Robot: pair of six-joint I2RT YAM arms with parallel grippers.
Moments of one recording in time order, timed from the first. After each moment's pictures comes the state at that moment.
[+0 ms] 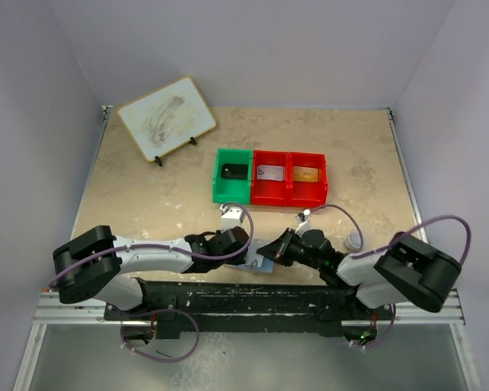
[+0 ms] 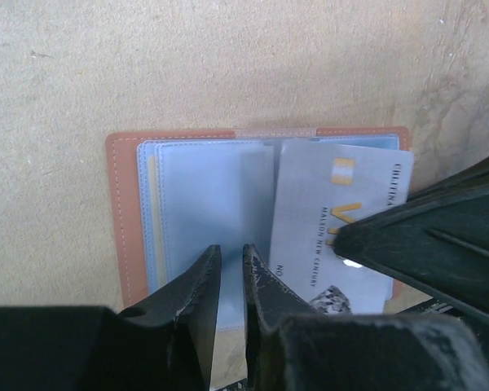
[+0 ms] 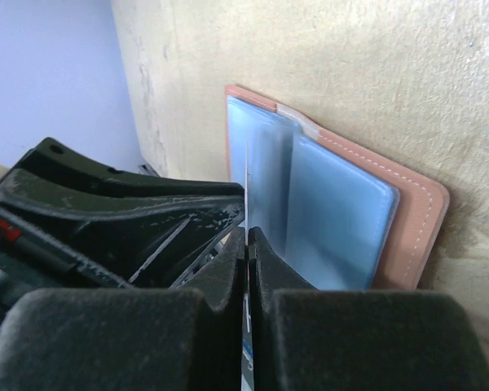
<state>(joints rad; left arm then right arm) -1.15 1.43 0.63 -0.09 -0.38 -0.91 0.85 1.41 0.09 0.88 -0.10 1.33</state>
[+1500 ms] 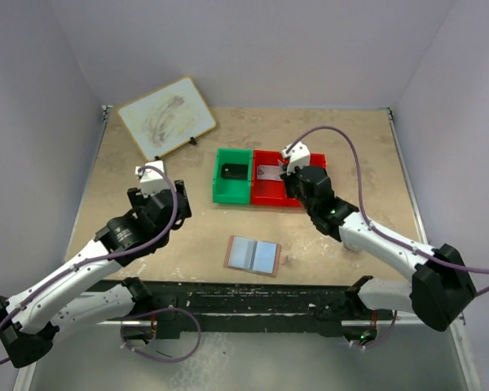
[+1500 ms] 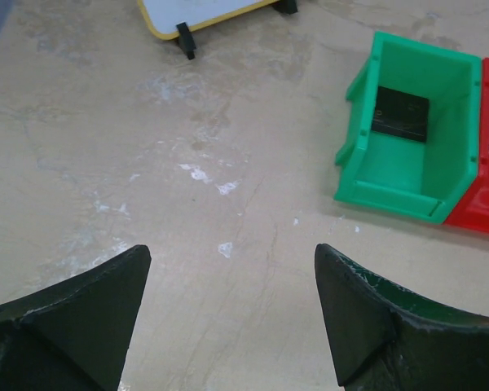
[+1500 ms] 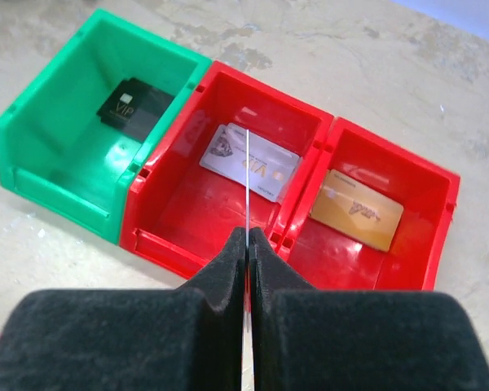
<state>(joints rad) -0.83 0.88 0.91 -0.75 -0.82 -0.64 0.65 1.20 0.74 0.14 0.32 0.03</state>
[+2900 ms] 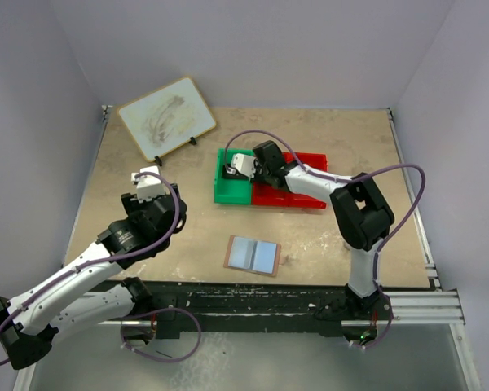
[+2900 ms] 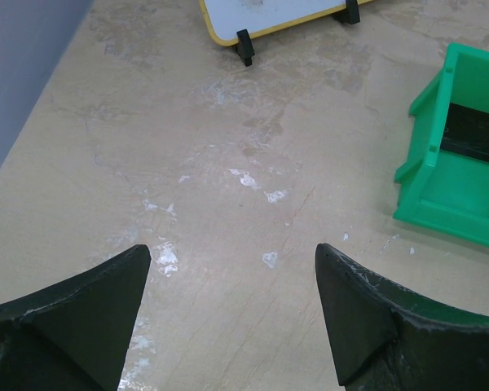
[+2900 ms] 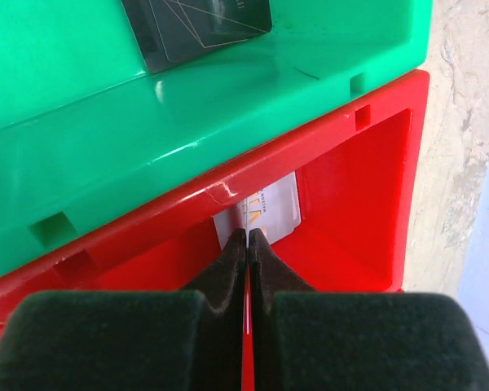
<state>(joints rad) -0.82 0.83 0.82 -0.77 -0.97 -0.67 0.61 1.94 1.31 -0.22 0.18 -0.84</state>
